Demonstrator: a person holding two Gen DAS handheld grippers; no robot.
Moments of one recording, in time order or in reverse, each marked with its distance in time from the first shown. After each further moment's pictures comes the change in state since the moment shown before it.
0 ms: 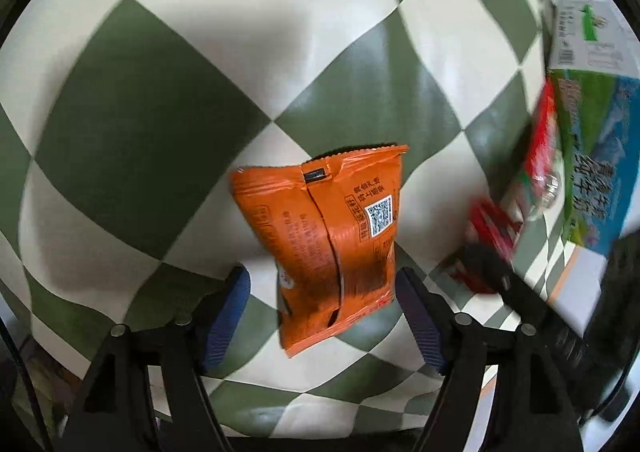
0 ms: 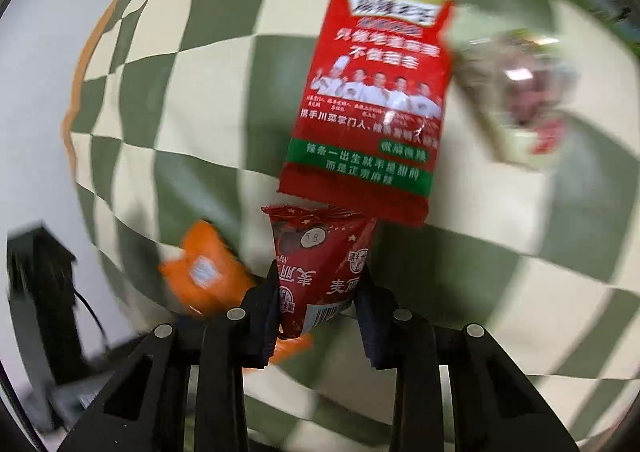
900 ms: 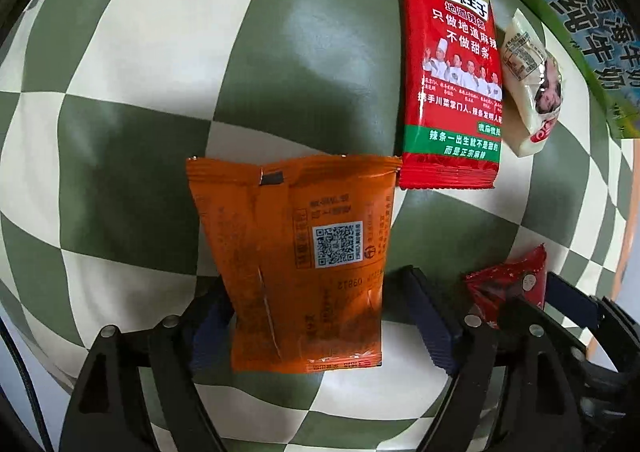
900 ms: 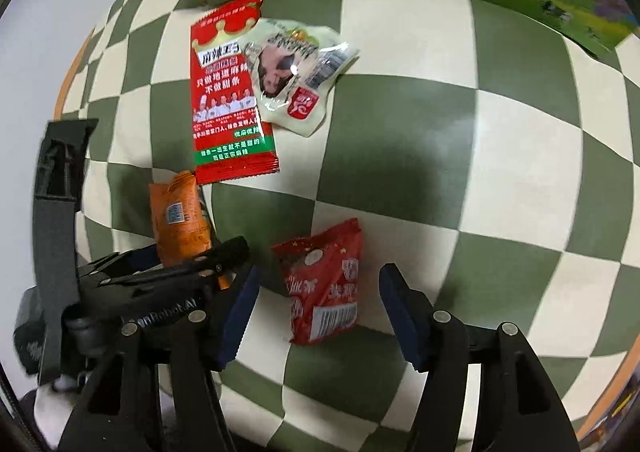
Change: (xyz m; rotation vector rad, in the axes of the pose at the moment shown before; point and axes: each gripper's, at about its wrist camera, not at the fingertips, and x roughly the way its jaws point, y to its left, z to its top) left arm 0.063 -0.146 -0.016 0.438 -0.068 0.302; right arm -0.056 -0.102 -0.030 0.086 -0.075 -0.059
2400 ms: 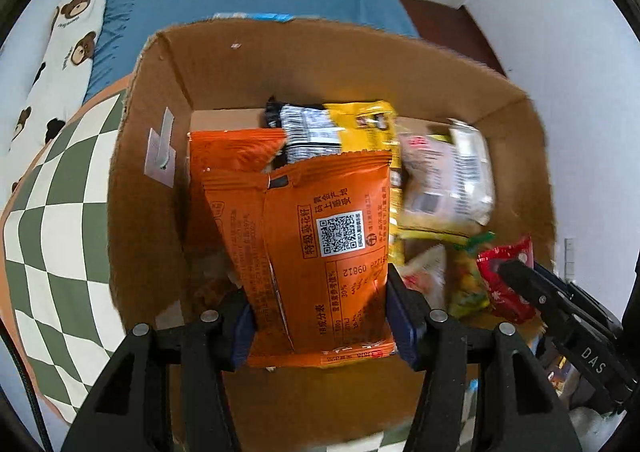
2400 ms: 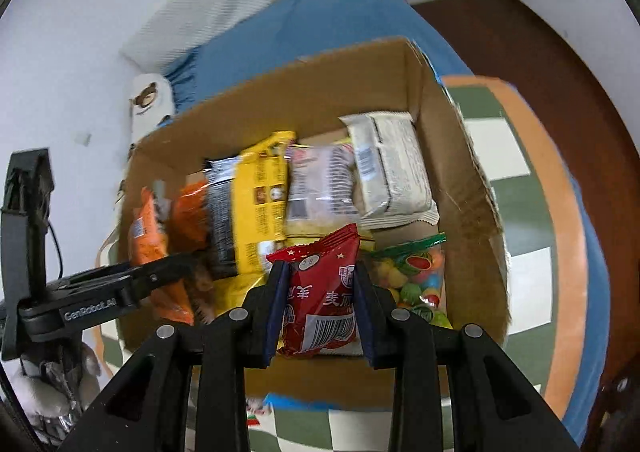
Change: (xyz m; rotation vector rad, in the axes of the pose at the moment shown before) left arm -0.136 -0.149 0.269 0.301 -0.139 -0.074; right arm -0.164 -0.133 0.187 0.271 -0.373 0.054
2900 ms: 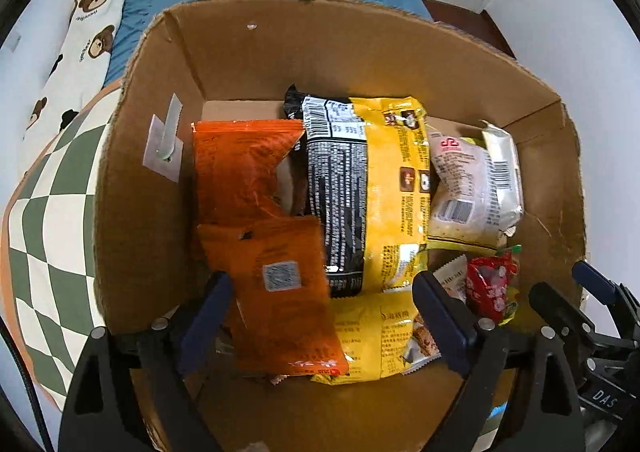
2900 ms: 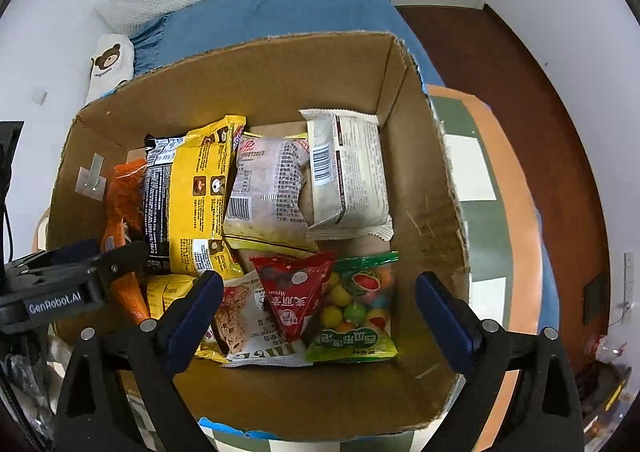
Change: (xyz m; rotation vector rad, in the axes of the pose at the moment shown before) left arm 0.009 0.000 -0.018 -0.033 -0.029 0.063; right arm 0.023 0.011 0.009 -0.129 0.037 -0.234
